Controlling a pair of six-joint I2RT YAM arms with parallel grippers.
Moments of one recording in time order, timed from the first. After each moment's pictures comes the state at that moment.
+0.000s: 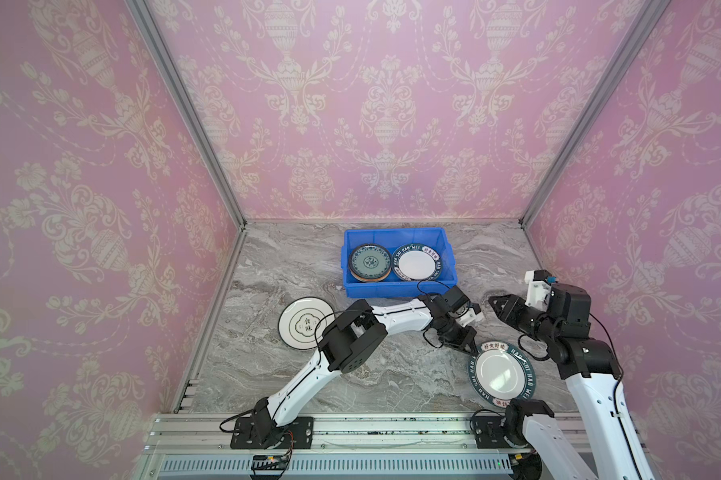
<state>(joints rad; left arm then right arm) -1.01 2.46 1.89 -0.40 0.78 -0.54 -0.12 0.71 0.79 -0.71 -0.39 0.51</state>
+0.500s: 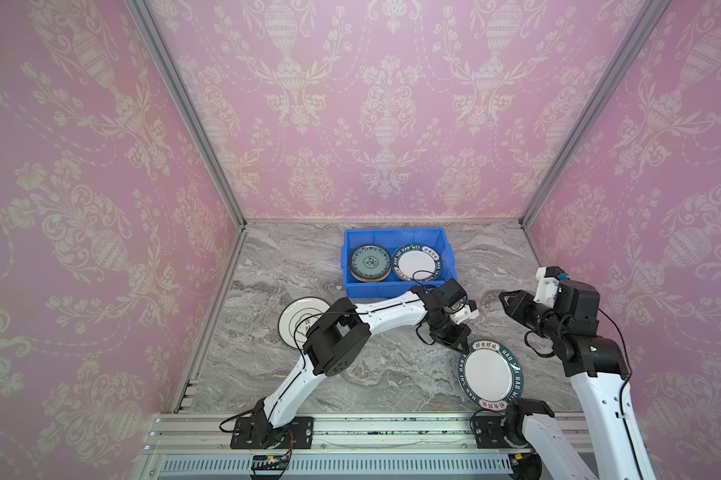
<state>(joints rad) -0.99 2.24 1.83 -0.66 0.69 -0.40 -0.15 0.73 0.87 -0.75 -0.27 0.50</state>
